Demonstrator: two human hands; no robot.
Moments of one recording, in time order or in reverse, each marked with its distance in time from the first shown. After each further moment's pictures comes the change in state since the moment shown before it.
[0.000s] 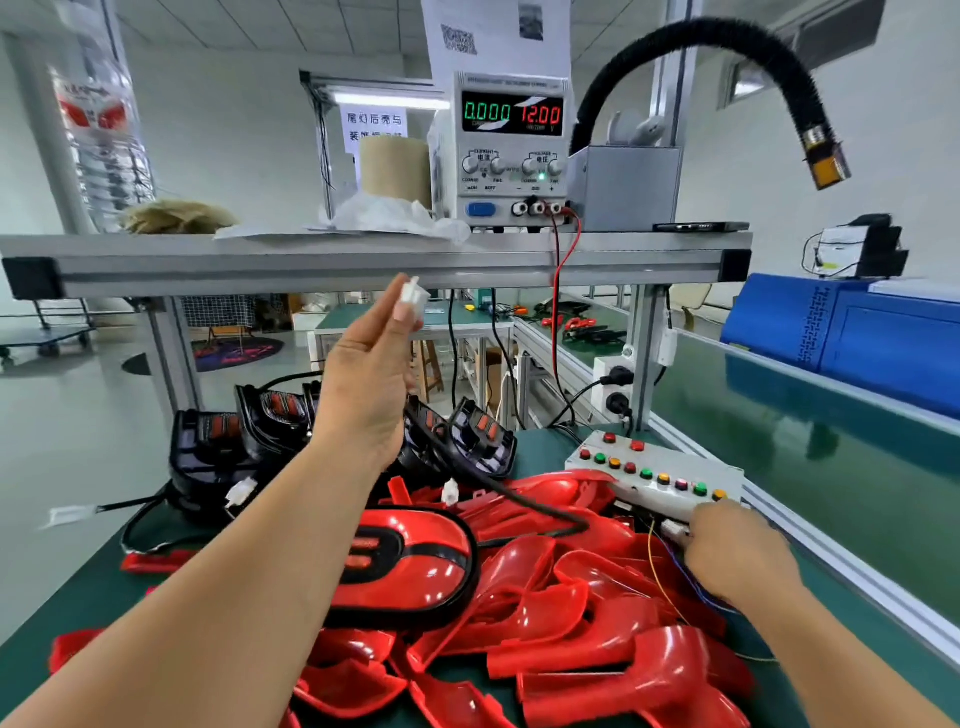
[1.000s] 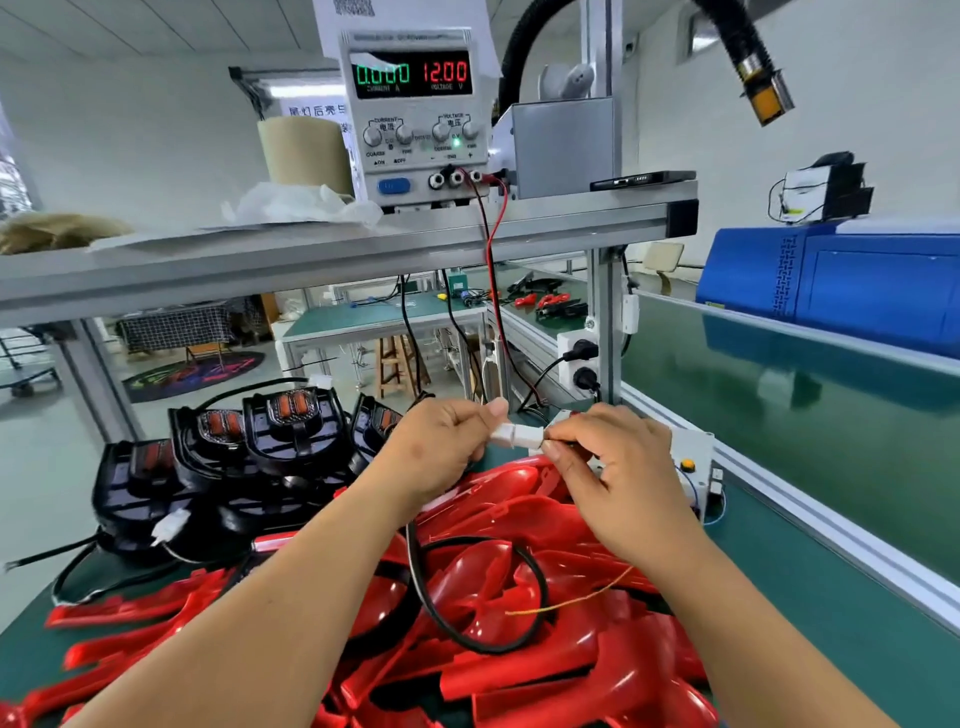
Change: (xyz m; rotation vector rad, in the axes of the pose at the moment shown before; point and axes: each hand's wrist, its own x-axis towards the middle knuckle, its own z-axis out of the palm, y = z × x) left_hand -0.010 -0.089 0.039 0.785 -0.522 -0.104; right_hand -0.020 -0.053 -0.038 0.778 0.569 -0.476
